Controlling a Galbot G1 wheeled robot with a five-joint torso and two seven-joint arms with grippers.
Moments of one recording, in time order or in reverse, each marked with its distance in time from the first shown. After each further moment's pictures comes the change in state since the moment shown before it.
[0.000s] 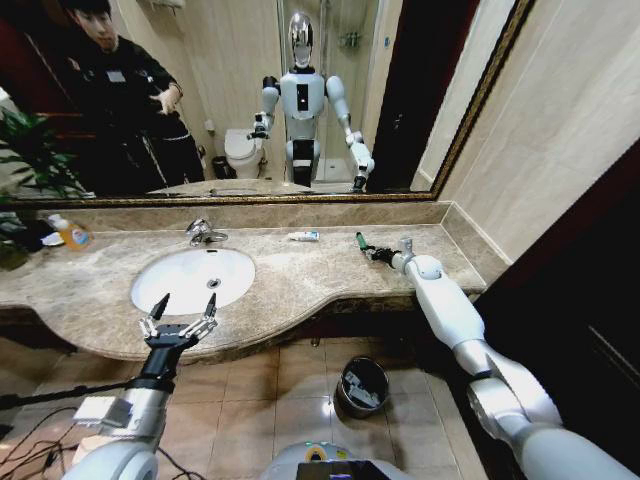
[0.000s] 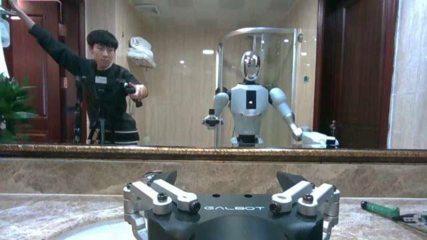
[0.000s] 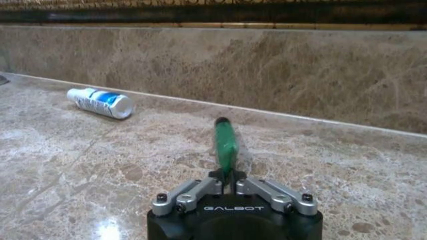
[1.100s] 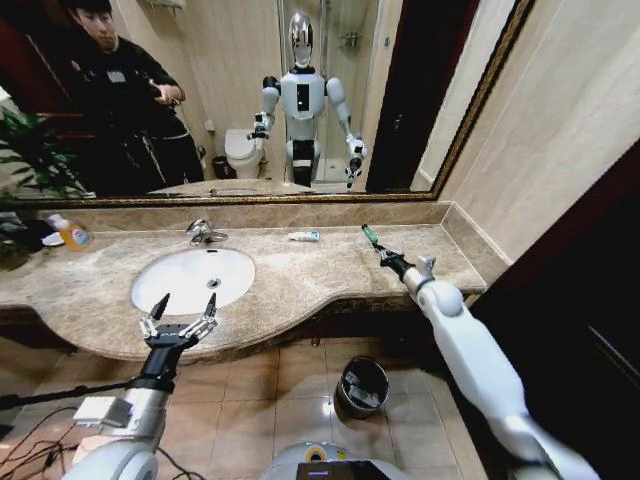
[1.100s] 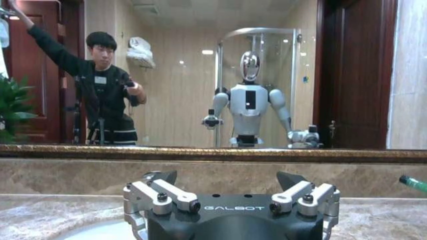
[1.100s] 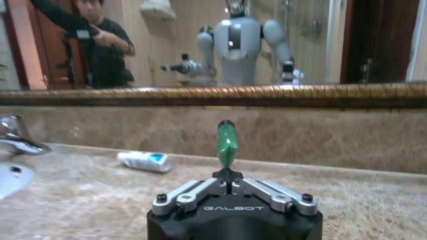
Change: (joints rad) left arm 0.000 0.000 0.000 0.000 0.000 0.000 0.000; right arm -0.534 -0.060 0.185 0.718 0.153 0.084 0.263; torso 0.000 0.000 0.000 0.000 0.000
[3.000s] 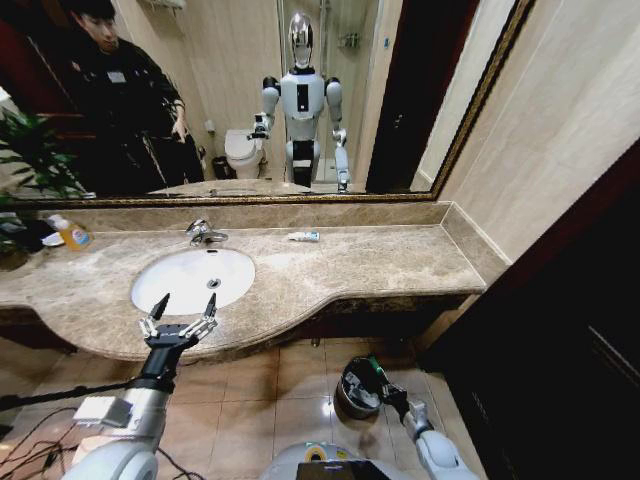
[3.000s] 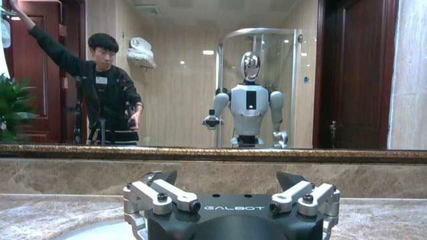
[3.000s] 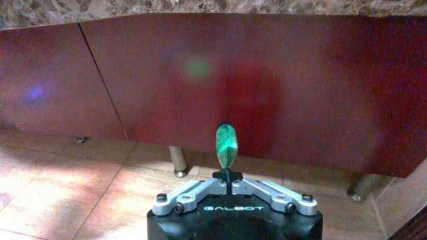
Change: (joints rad) left arm 0.000 0.000 0.000 0.000 0.000 0.000 0.000; right arm -0.402 0.228 0.065 -0.569 -0.333 0.437 -0.066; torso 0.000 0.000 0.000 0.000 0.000
